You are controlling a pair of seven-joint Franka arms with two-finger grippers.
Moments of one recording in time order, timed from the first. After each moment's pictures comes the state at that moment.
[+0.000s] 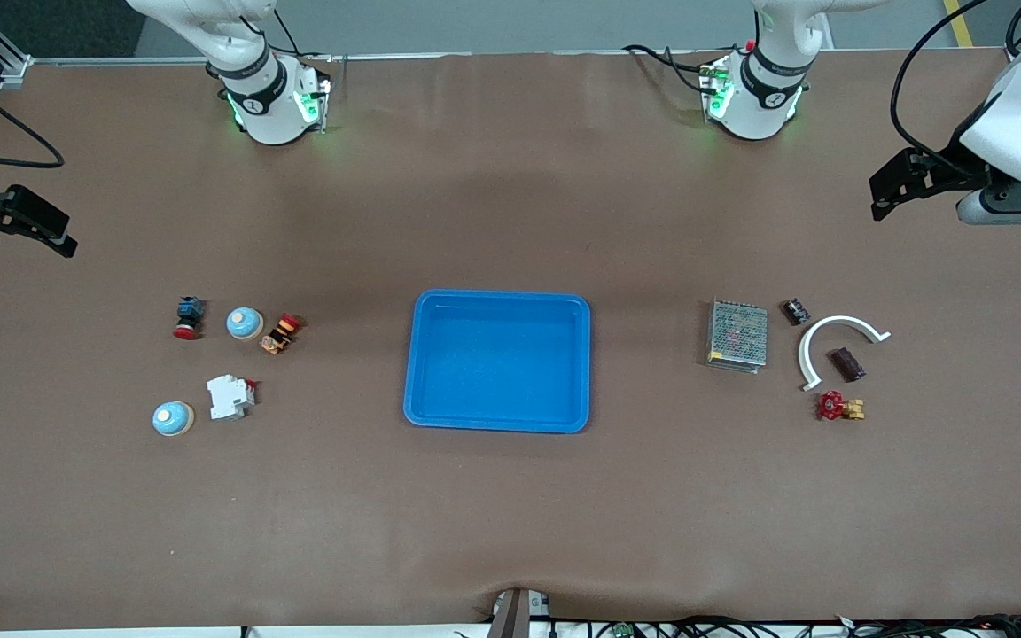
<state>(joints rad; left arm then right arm) 0.05 -0.06 -0.20 -1.60 0.03 1.55 -0.11 -0.08 -0.04 0.05 -1.60 0.01 1.64 0.03</state>
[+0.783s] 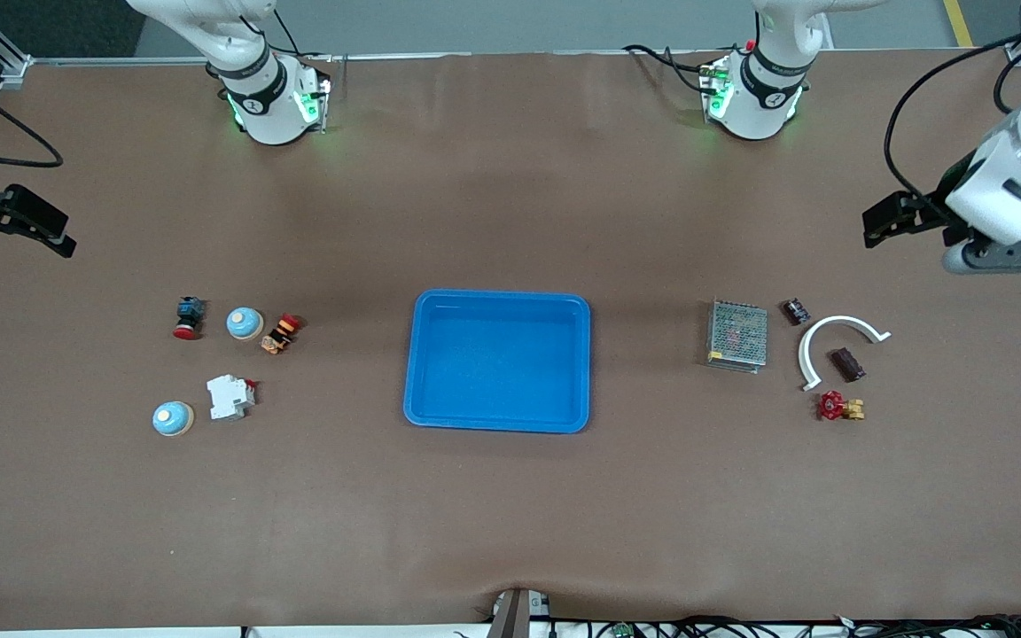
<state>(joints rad) 0.07 0.04 -0.18 -1.61 0.03 1.55 -0.11 -0.08 -0.03 0.05 -1.60 0.01 1.64 0.03</state>
